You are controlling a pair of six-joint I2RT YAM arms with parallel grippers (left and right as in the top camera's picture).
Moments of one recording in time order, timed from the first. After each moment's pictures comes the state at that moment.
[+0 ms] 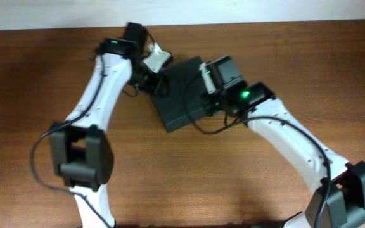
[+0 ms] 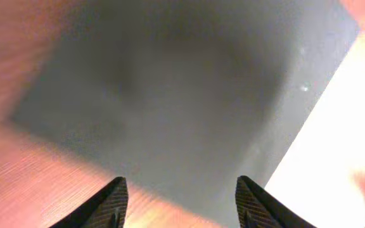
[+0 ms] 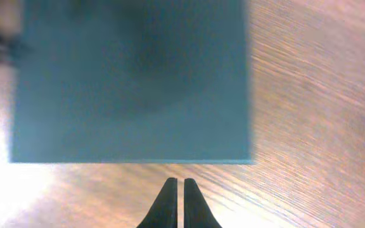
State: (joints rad) left arm -0.21 2.07 1.89 -1.18 0.35 0.25; right arm 0.47 1.68 1.37 -0.71 0.03 0.08
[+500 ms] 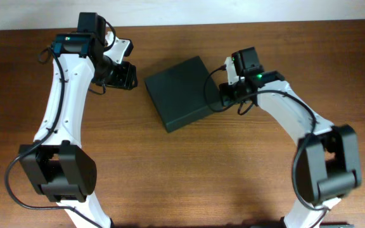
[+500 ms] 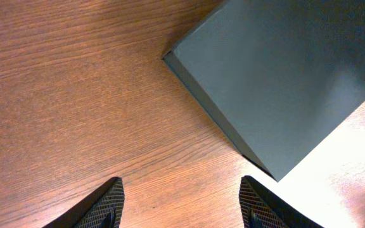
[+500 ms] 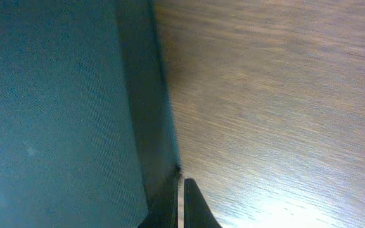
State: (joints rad) left arm -0.05 1.96 1.92 -1.28 0.25 0.18; right arm 0.27 1.91 1.37 -0.60 -0.16 0.08
